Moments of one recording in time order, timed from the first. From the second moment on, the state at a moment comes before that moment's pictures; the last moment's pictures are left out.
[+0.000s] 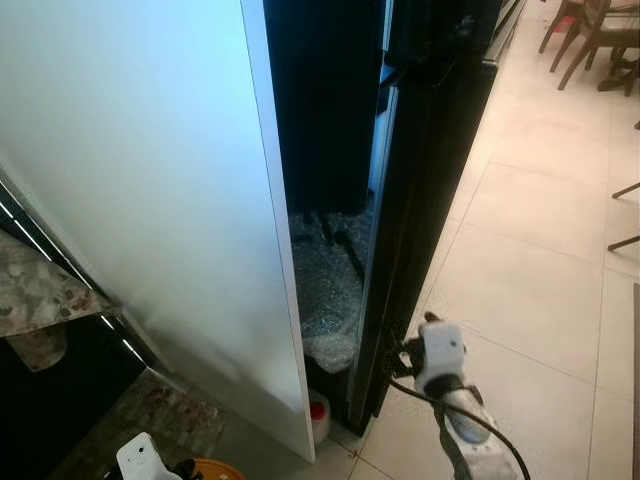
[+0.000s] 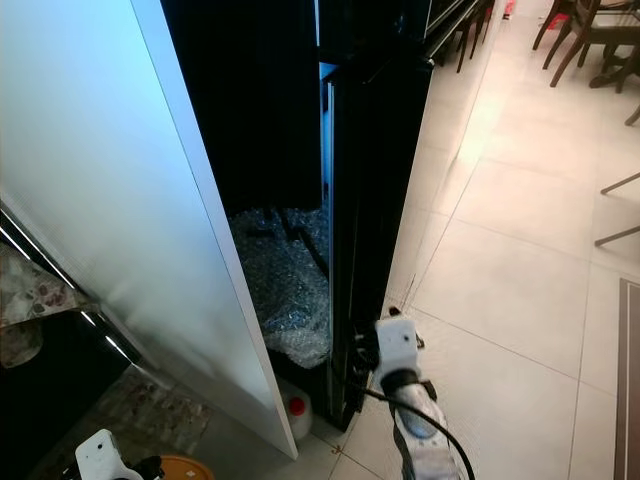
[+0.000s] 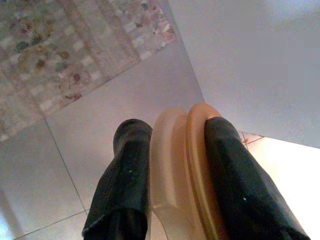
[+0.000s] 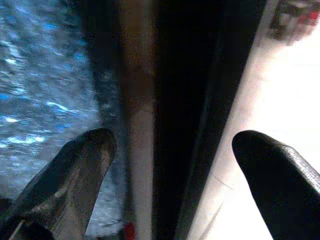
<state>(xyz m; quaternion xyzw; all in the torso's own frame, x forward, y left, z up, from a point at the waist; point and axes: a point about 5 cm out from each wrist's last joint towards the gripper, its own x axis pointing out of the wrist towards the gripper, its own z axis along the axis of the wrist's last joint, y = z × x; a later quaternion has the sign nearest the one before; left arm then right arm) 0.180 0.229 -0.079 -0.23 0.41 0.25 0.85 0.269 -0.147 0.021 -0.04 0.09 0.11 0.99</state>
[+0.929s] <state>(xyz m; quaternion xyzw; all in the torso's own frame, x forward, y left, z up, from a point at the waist) 0.180 0.224 -0.080 -0.23 0.42 0.24 0.85 0.298 -0.135 0.038 -0.06 0.09 0.15 0.98</state>
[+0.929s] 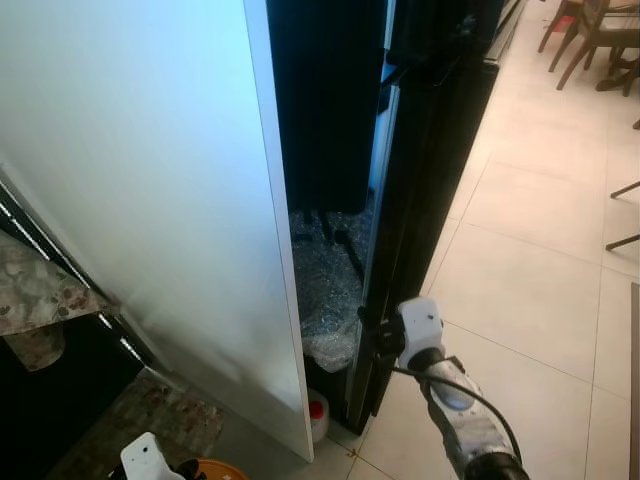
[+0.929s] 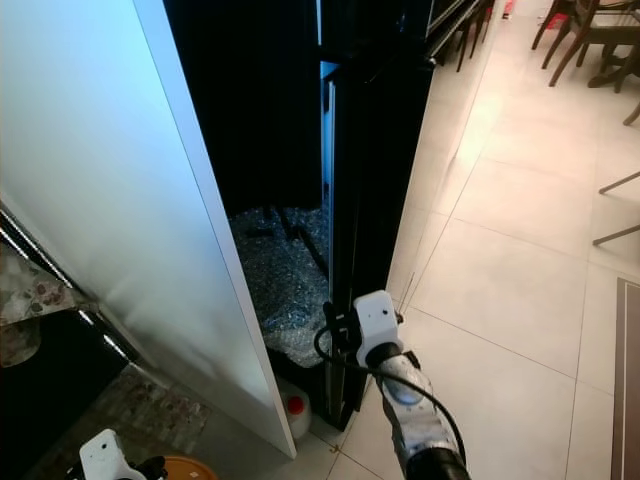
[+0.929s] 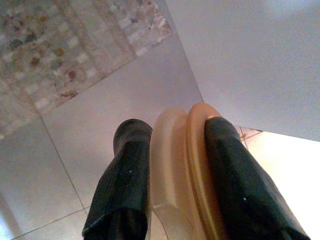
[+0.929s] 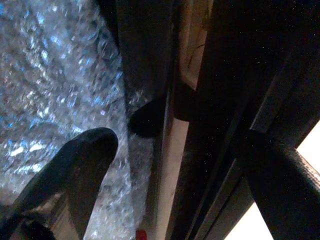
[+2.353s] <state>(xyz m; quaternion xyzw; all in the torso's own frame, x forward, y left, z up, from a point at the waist) 0.177 0.223 -0.081 -0.22 0.42 0.23 0.85 0.273 -0.173 0.030 -0.11 0.05 -0.01 0.99</state>
